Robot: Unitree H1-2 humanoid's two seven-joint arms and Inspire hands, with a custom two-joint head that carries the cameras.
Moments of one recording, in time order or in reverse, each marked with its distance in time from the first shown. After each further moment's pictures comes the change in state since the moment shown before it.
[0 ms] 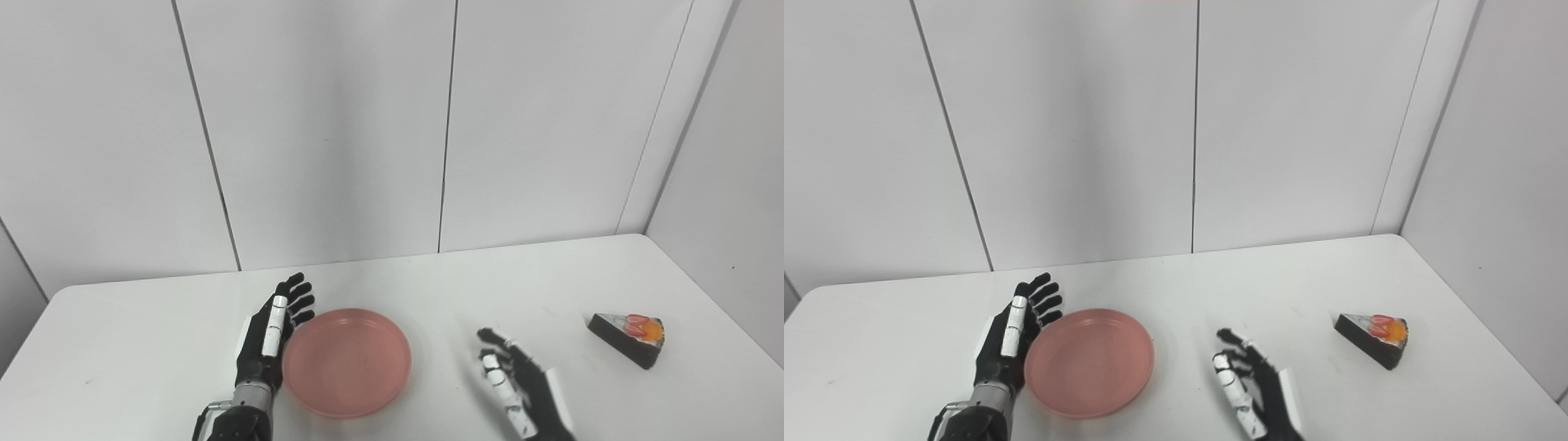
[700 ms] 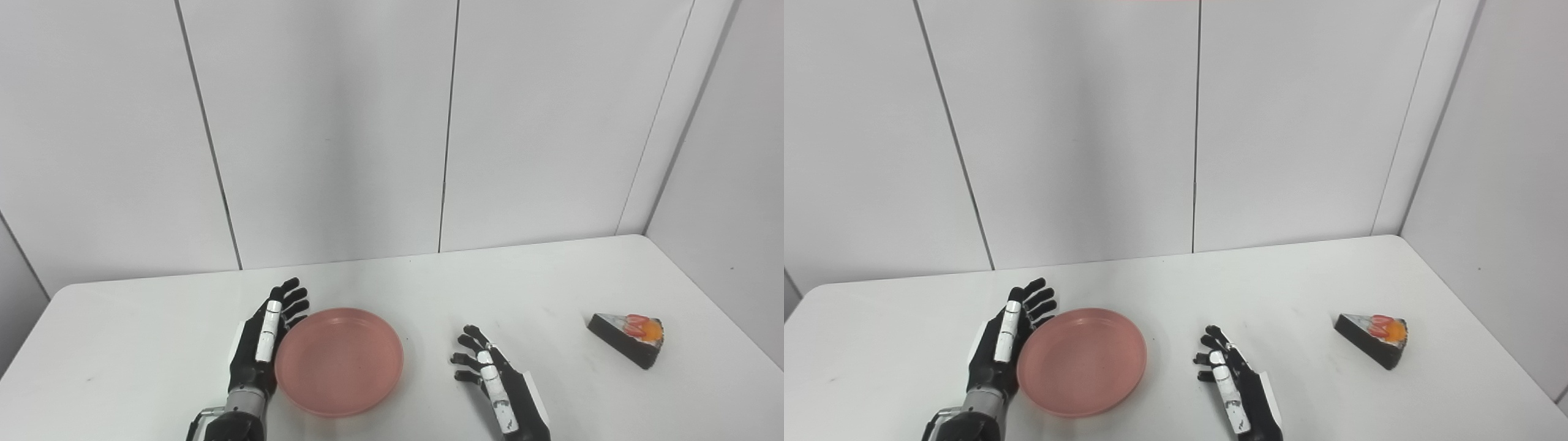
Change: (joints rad) left arm 0.045 0.009 -0.009 -0.078 -0.002 0.053 0.001; right arm -0.035 0.089 0.024 0.240 0.346 -0.012 0.127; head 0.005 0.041
